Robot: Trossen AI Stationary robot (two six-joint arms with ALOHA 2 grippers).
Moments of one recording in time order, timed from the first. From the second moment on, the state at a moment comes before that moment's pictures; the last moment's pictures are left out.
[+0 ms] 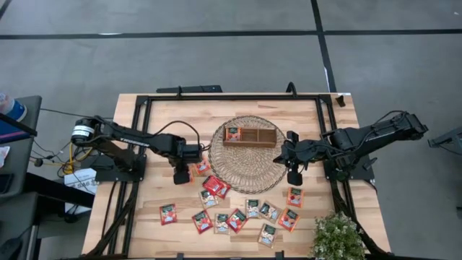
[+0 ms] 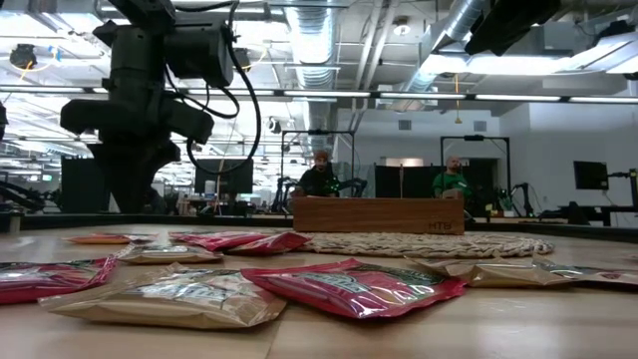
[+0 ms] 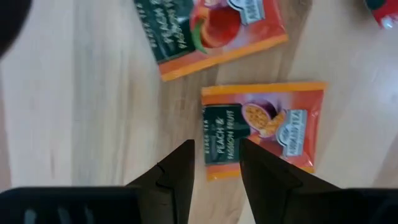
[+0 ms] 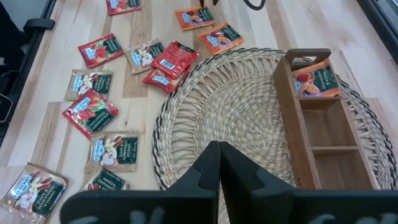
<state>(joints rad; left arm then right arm) 0.01 1.47 0.81 -0.81 -0.01 -0.22 0.27 1.06 0.94 -0.66 0.21 0.18</state>
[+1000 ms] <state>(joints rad) 0.01 1.60 0.76 -0.71 0.00 -0.28 0.27 1.06 0.94 -0.65 0.21 0.18</state>
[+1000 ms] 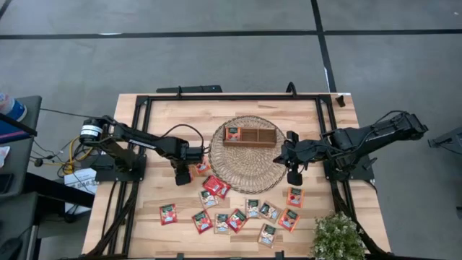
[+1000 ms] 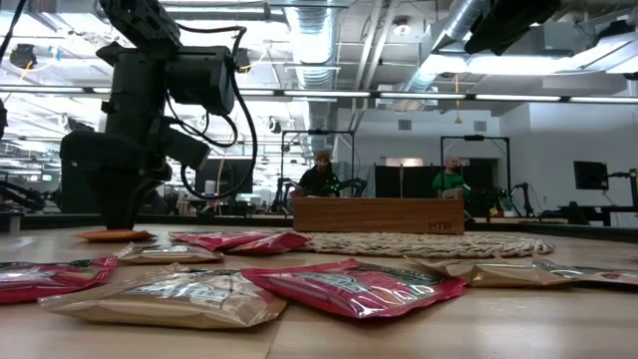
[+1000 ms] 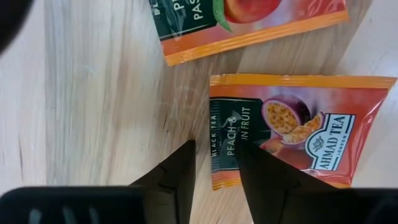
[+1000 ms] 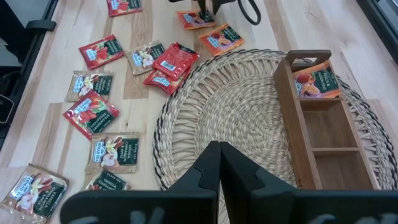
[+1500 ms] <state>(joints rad) 0.01 1.59 0.76 -0.73 -0.06 -0.34 0.27 1.06 0.94 -0.65 0.21 0.18</state>
